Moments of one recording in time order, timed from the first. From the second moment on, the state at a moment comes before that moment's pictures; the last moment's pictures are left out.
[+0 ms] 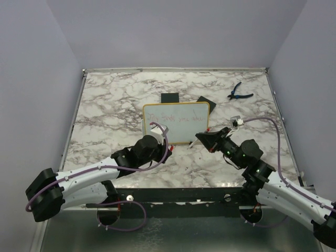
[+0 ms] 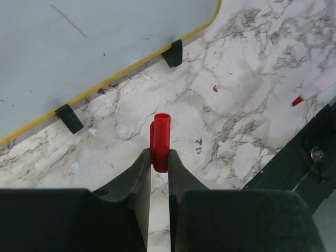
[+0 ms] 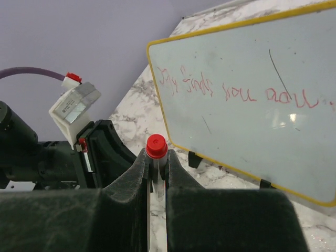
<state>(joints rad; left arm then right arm) -0.98 1.01 0.52 -0.06 -0.11 -0.52 0.80 0.58 0.34 0.28 0.07 0.58</state>
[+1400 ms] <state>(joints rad) -1.13 1.02 0.50 0.09 -0.15 -0.38 0.72 0.84 0.46 0.23 -0.06 0.71</state>
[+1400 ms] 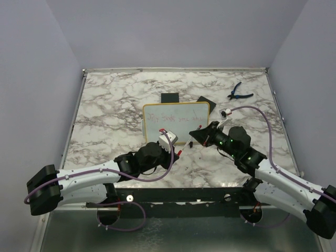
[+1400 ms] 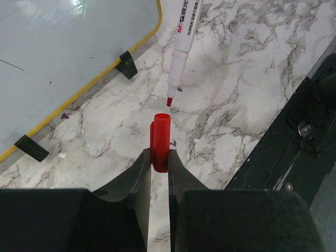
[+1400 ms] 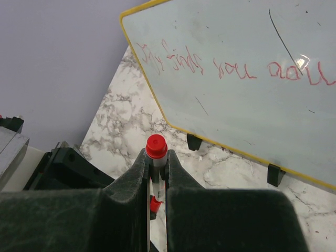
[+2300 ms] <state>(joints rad) -1.15 1.02 0.50 0.09 -0.16 -0.36 0.69 0.88 0.46 0.25 -0.13 0.72</state>
